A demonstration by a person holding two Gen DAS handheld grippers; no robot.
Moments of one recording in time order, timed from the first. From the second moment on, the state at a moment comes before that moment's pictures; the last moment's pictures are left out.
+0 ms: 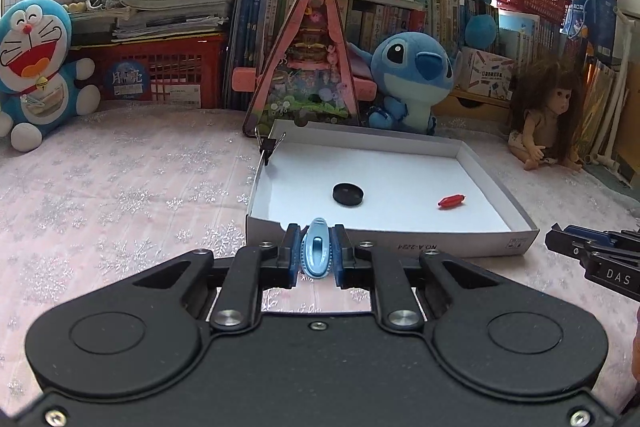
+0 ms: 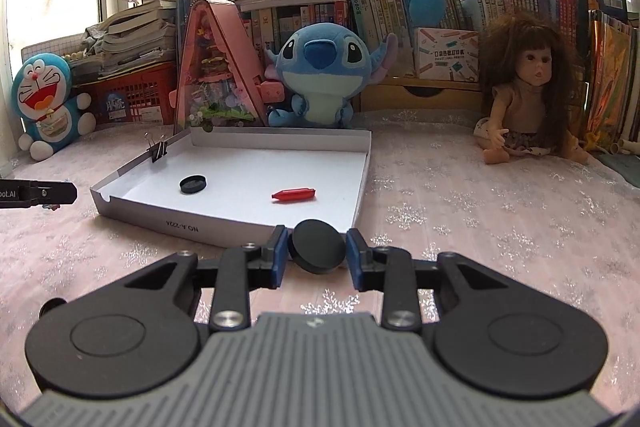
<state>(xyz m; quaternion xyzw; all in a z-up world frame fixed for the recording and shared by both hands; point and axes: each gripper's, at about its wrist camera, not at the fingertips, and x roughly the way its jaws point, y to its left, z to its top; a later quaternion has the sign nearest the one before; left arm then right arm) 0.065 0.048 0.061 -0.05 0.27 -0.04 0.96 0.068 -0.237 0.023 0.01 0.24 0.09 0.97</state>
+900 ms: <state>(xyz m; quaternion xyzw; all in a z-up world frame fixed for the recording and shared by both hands) 0.200 0.038 0.046 -0.04 0.34 -0.03 0.94 0.175 -0.215 0.017 0.02 0.31 0.09 0.94</state>
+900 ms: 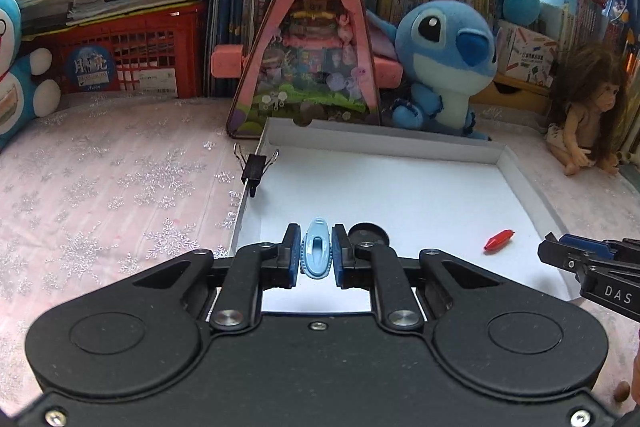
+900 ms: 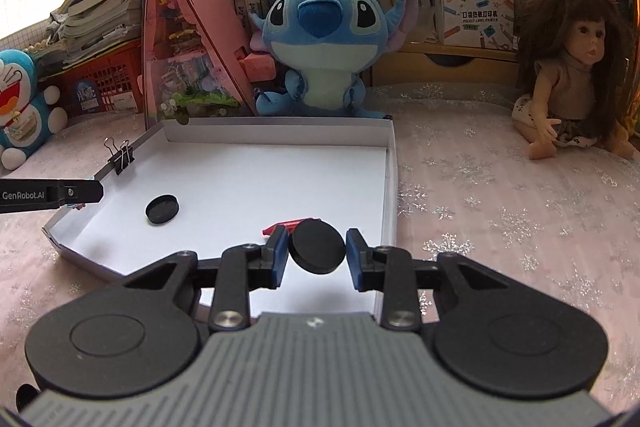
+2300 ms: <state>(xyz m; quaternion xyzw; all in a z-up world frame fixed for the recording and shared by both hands) 0.242 0.015 0.006 0.00 0.34 -0.02 0.94 0.227 -0.182 -0.003 -0.04 0.36 0.09 0.93</state>
